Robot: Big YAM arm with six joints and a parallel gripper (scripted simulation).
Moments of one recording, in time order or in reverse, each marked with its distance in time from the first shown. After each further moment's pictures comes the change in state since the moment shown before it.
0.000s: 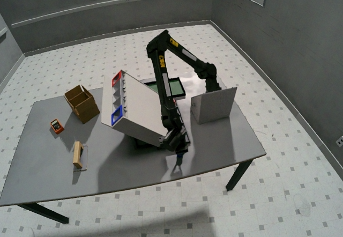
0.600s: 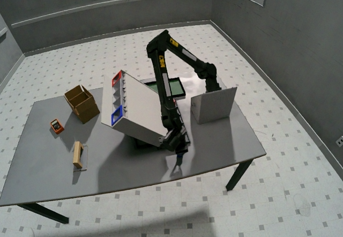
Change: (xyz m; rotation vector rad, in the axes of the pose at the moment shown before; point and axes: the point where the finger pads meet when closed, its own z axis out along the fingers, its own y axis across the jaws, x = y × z) arm -0.001 0.001 0.000 -0.002 -0.003 -0.001
